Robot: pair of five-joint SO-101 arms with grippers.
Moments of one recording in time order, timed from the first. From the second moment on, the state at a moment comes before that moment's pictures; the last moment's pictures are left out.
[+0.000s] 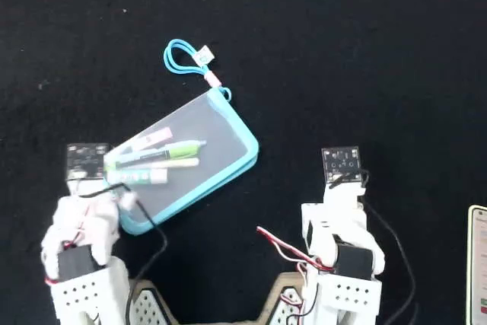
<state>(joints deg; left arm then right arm) -25.3 -102.5 96.2 62.4 -16.2 9.9 -103.1 96.8 73.1 8.8</state>
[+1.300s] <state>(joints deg) -27.2 -102.1 96.2 71.5 -16.2 9.9 -103.1 96.8 73.1 8.8</state>
